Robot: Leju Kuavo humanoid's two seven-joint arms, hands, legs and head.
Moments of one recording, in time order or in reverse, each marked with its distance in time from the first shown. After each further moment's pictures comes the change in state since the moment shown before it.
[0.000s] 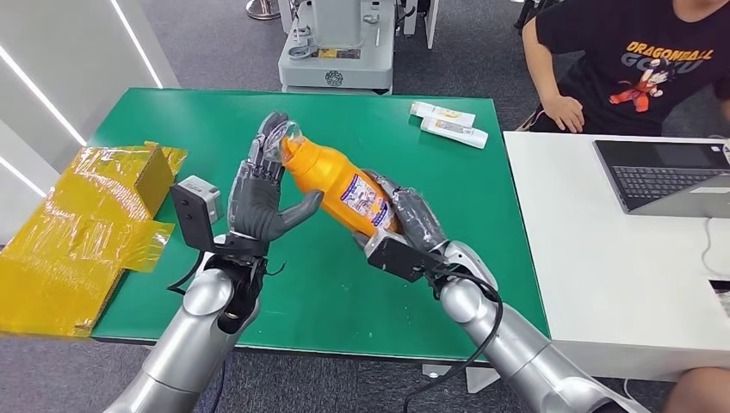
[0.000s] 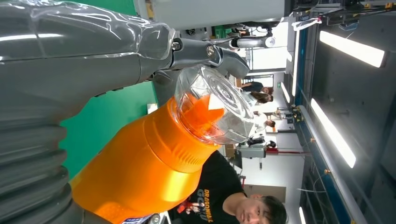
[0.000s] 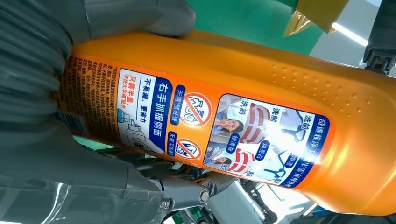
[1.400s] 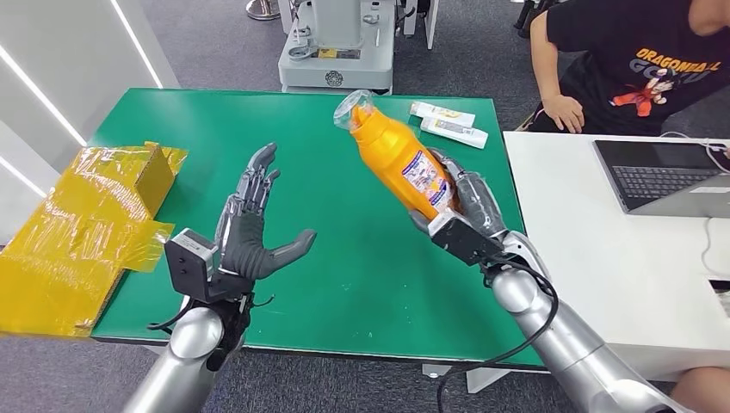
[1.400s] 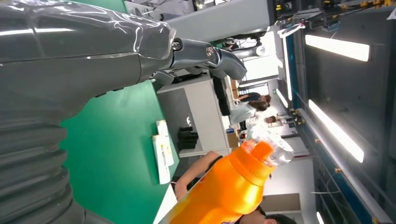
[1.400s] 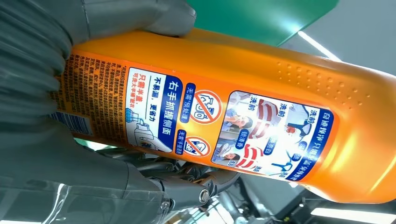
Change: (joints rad) left arm 0.153 0.062 -0.005 -0.156 -0.181 0.045 -0.036; right arm 0.016 -0.188 -0.079 -0.094 -0.070 -0.038 -0.003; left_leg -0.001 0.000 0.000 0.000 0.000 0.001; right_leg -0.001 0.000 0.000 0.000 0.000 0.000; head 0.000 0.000
